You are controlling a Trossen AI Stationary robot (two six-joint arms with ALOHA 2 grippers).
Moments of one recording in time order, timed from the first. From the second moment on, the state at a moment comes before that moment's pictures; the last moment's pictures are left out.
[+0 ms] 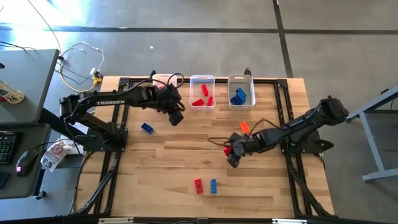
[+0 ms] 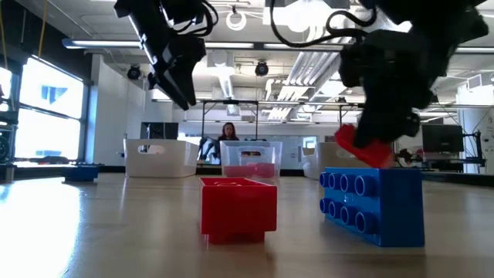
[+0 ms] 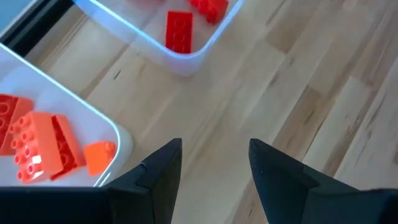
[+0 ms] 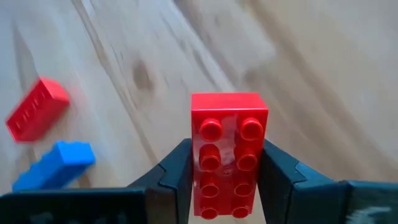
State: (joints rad) left arm 0.42 1.41 1.07 -0.70 -0.10 -0.28; right arm 0.30 1.45 0.69 -0.20 0.16 0.88
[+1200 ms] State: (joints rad) left arm 0.42 1.41 1.07 -0.94 -0.10 -0.21; right arm -0.25 1.45 0.69 0.63 0.14 0.12
